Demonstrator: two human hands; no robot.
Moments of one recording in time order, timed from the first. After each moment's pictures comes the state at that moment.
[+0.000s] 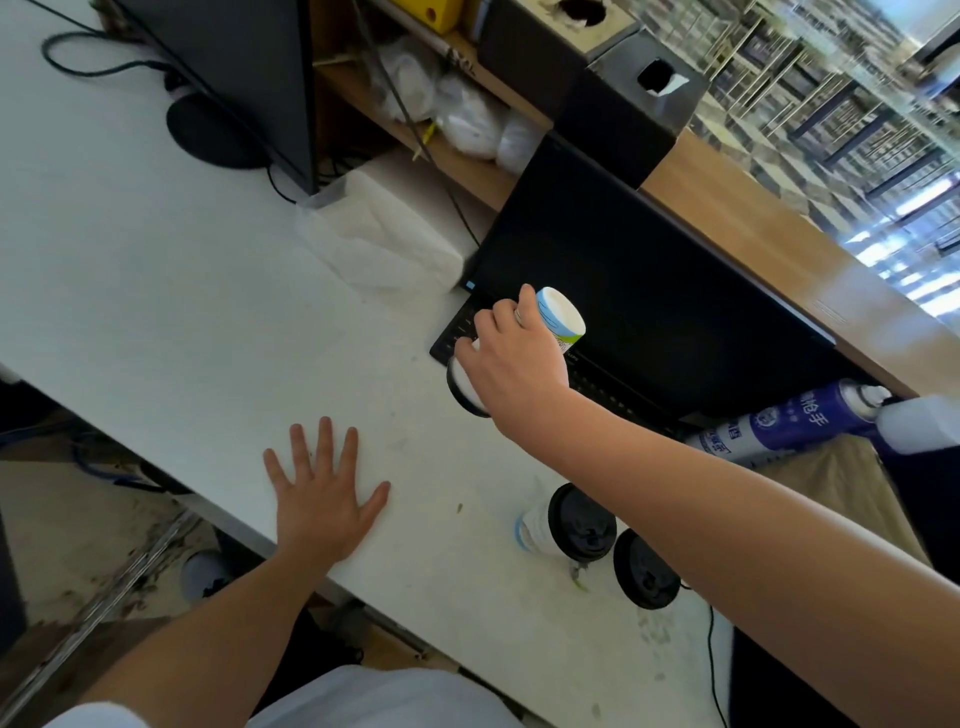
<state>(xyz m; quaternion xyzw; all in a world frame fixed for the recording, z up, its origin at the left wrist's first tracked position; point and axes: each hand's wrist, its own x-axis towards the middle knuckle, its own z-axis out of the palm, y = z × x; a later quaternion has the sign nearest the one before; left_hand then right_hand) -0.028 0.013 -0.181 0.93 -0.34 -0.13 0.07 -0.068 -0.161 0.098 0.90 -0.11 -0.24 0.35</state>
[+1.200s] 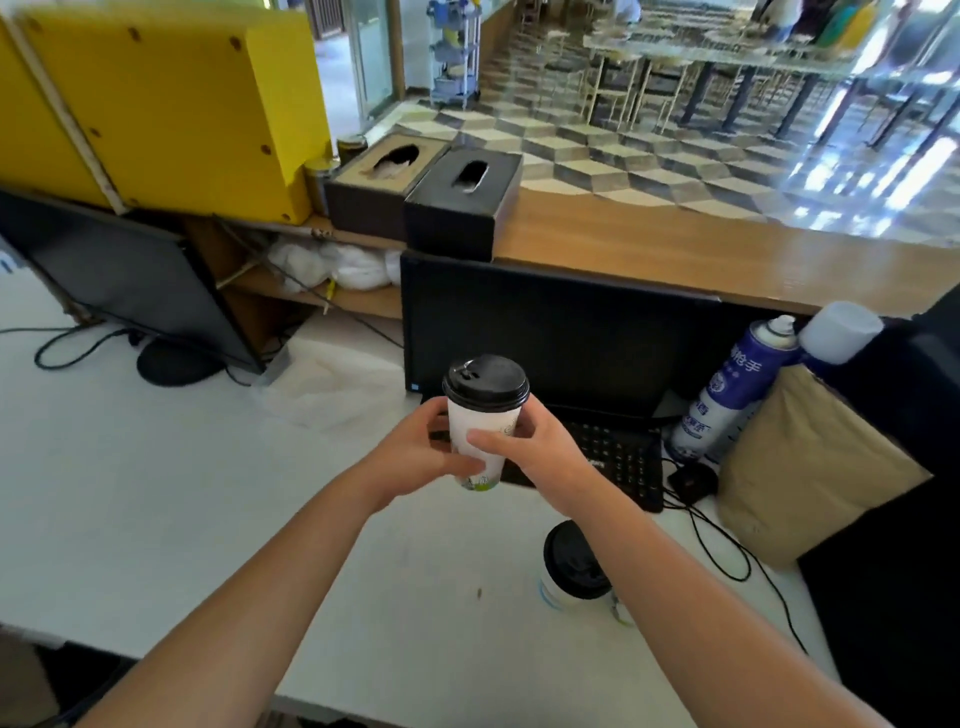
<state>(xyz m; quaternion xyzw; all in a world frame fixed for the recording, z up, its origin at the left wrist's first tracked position) -0.009 -0.127 0.078 0.67 -0.40 -0.47 0.42 -0.168 -0.218 0.072 0.63 -0.35 0.22 -0.65</state>
